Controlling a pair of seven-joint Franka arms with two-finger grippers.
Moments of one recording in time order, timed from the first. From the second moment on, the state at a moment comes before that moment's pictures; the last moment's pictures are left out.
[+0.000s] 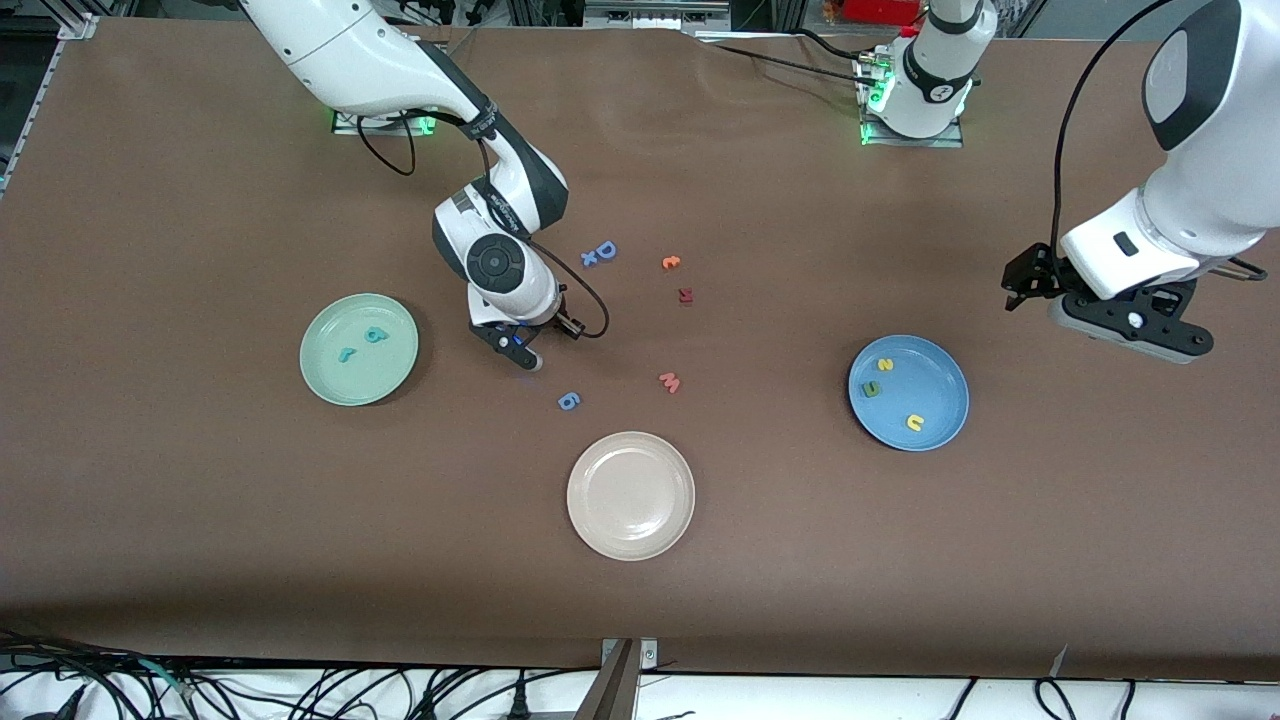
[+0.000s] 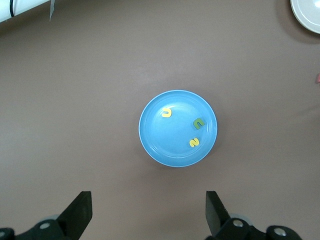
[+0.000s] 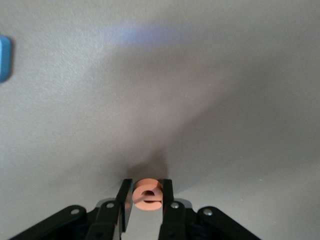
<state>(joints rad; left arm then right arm) -0.02 0.08 -0.09 -1.70 0.06 1.77 0.24 0.39 0.61 0.26 -1.88 -0.01 2.36 1.22</state>
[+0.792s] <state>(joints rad) -0.02 0.00 -0.09 -1.74 0.06 1.74 0.24 0.18 0.45 0.18 -1.79 -0.01 1.91 0.75</state>
